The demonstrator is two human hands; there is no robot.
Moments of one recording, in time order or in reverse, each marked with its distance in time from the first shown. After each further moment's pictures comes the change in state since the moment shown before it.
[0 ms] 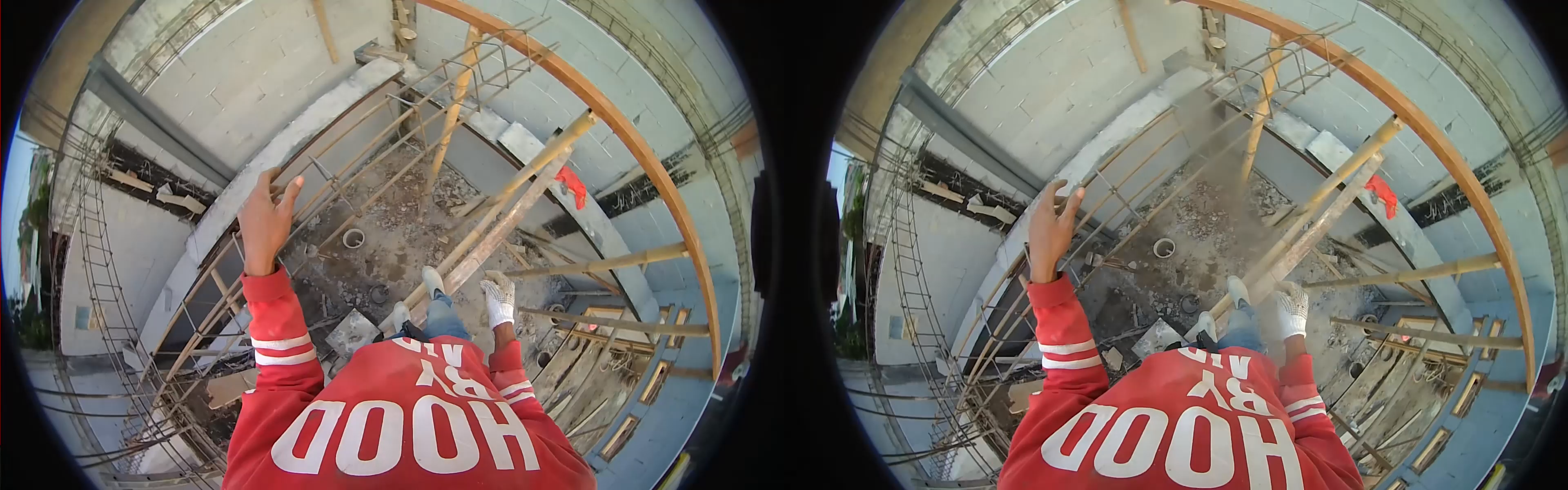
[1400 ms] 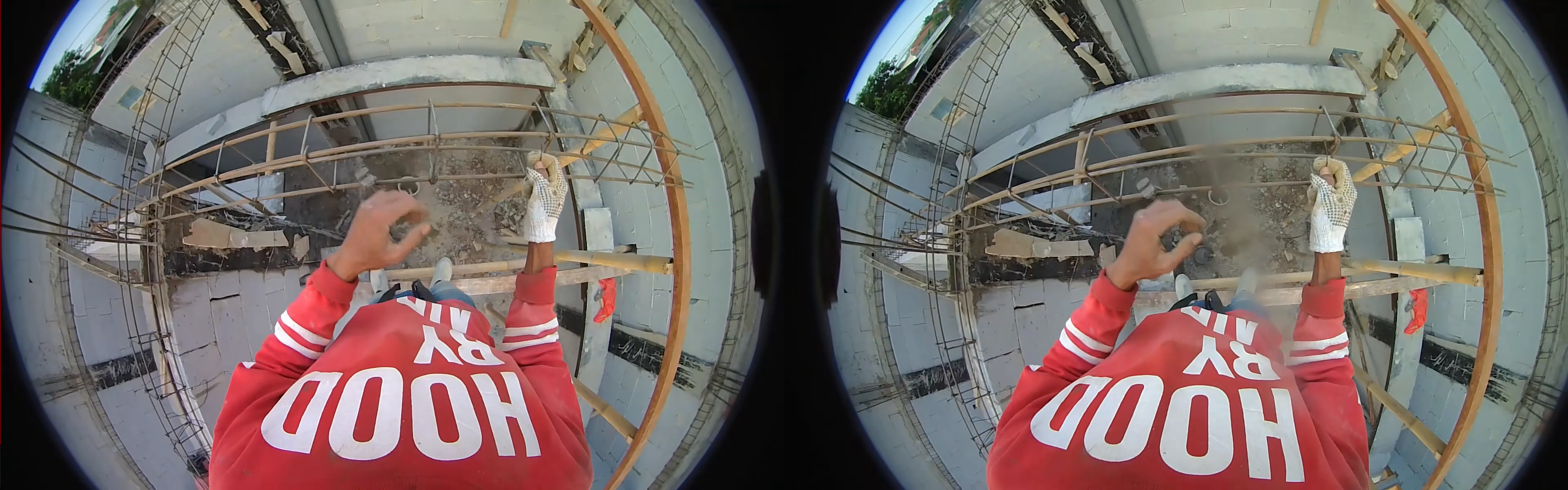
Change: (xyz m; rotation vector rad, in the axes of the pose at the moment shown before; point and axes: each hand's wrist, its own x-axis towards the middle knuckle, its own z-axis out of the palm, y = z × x) left_hand -0.126 0.041 0.067 -0.276 0.003 0.216; right_hand 0.224 -0.263 0.025 0.721 -0.385 -0.344
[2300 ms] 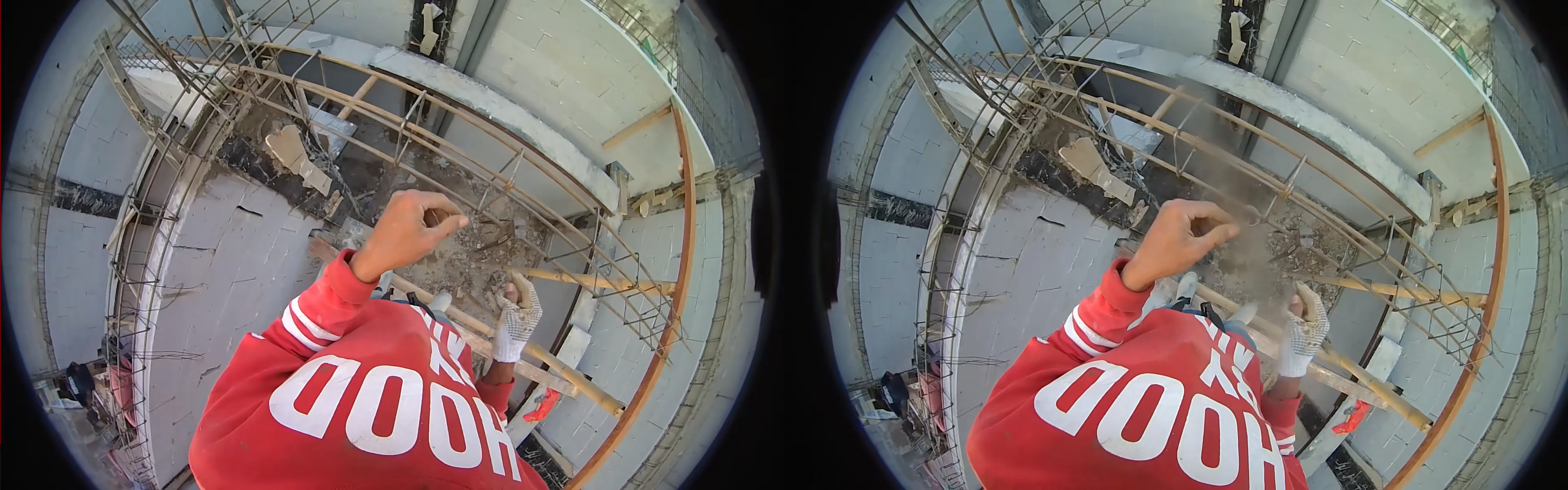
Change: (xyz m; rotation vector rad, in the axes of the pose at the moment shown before) left_hand -0.087 0.000 -0.116 -0.233 0.585 -0.572; right_hand -0.155 -0.008 0.098 -0.436 -0.504 0.001
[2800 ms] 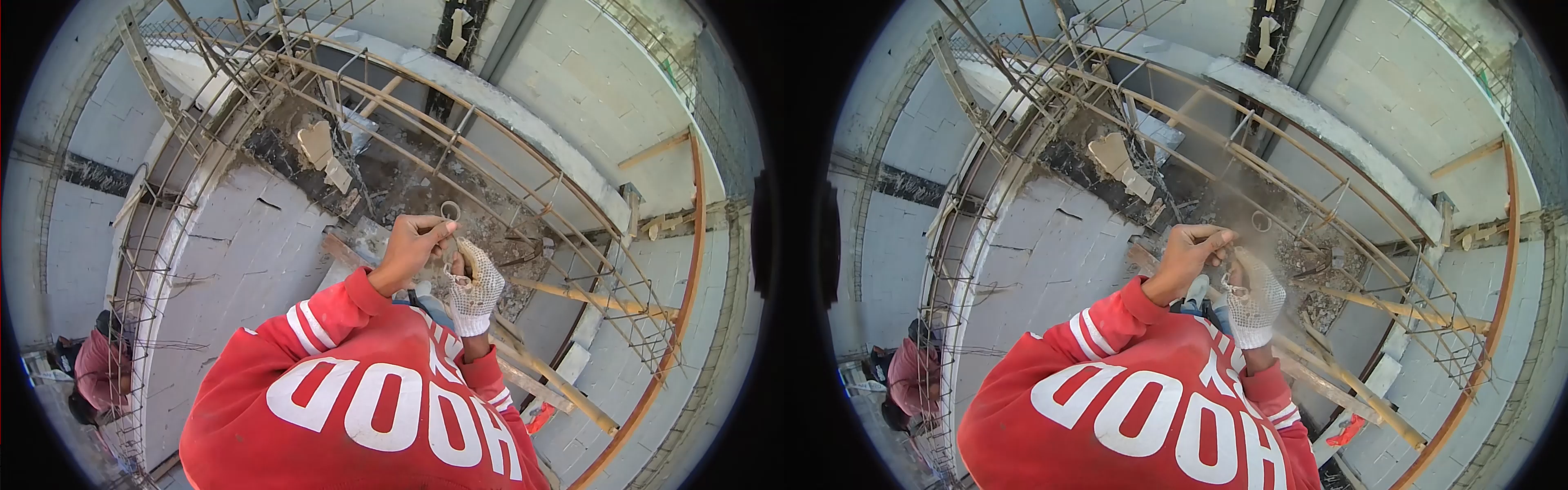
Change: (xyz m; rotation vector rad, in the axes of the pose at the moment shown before) left_hand -0.035 -0.068 -0.007 -0.552 0.126 -0.460; right_hand 0.005 -0.080 0.124 -0.024 -0.199 -0.342
